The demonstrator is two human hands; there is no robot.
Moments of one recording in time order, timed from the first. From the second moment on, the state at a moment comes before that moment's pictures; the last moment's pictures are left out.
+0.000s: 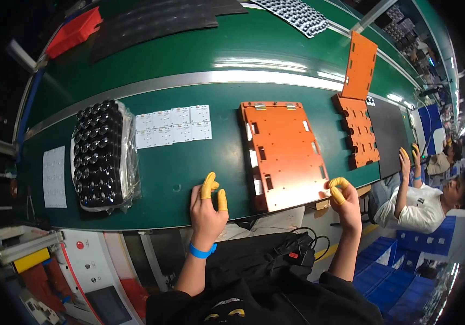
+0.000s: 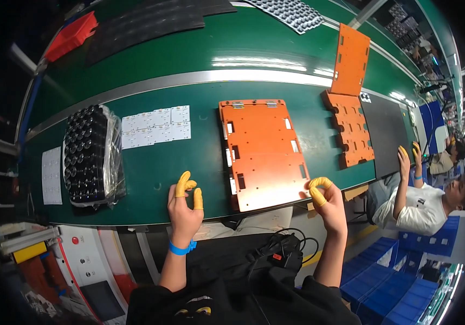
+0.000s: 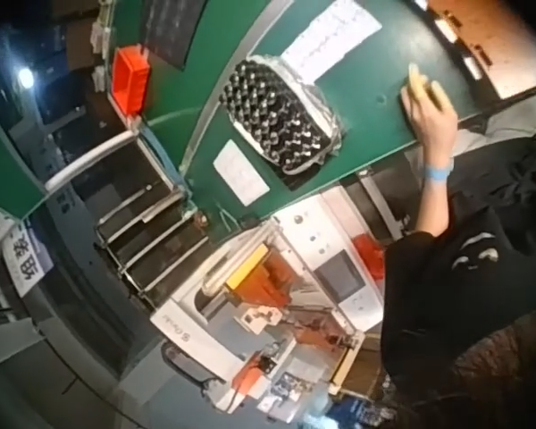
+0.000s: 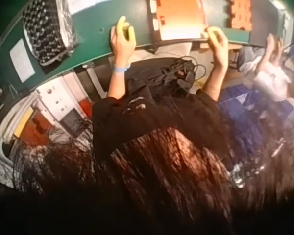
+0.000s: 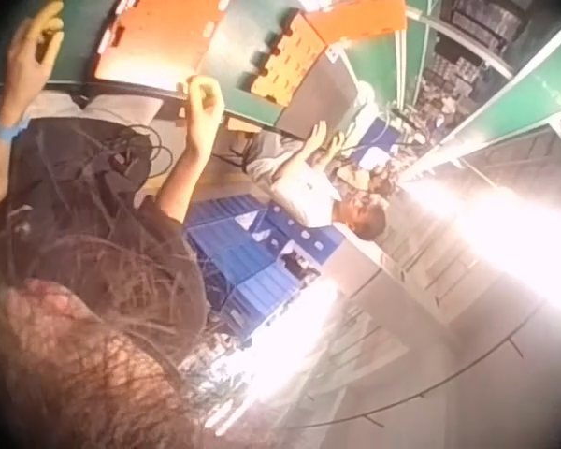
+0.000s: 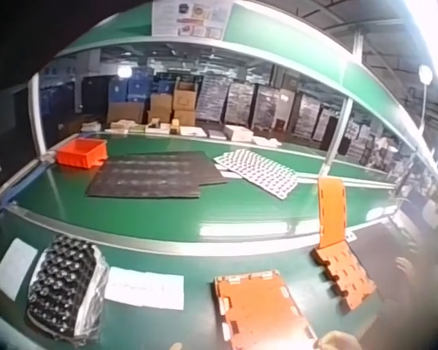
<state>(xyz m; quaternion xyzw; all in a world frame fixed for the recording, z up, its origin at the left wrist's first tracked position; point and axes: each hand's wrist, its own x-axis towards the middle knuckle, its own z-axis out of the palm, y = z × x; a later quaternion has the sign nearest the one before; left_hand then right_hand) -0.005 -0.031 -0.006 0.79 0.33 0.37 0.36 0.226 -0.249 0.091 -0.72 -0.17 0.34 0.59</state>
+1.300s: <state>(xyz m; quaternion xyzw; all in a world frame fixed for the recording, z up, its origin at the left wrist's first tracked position) -0.001 -0.034 -0.002 0.86 0.28 0.33 0.28 0.175 -0.529 0.097 -0.76 0.20 0.07 0.62</state>
